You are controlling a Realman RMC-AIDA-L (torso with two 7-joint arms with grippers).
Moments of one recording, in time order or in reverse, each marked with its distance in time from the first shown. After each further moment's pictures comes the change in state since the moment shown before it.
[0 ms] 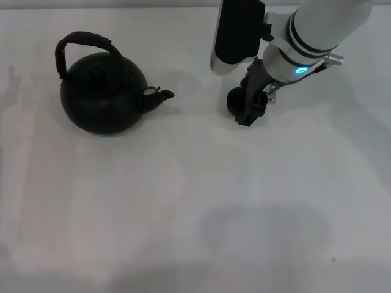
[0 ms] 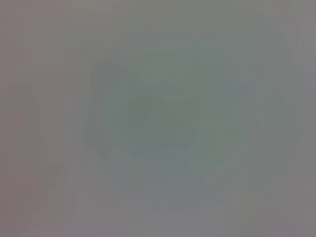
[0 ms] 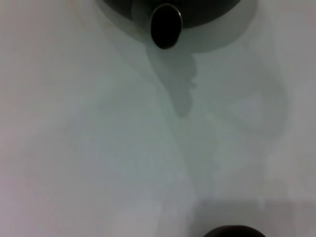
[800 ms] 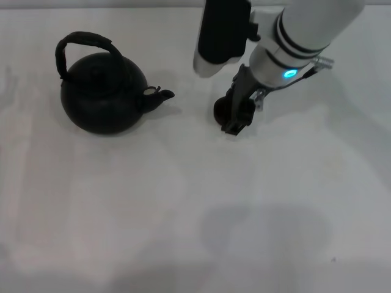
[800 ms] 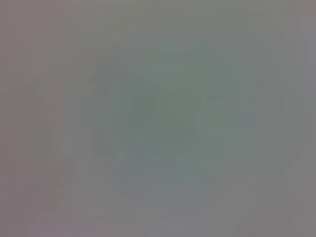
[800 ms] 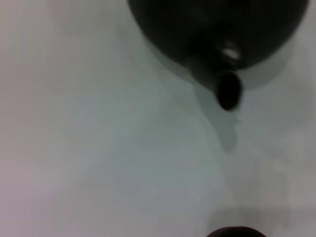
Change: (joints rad) left arm -0.001 0.002 -0.003 -0.005 -0.002 -0.007 0.000; right arm -0.031 -0.001 -0.017 -0.178 -0.004 0.136 0.093
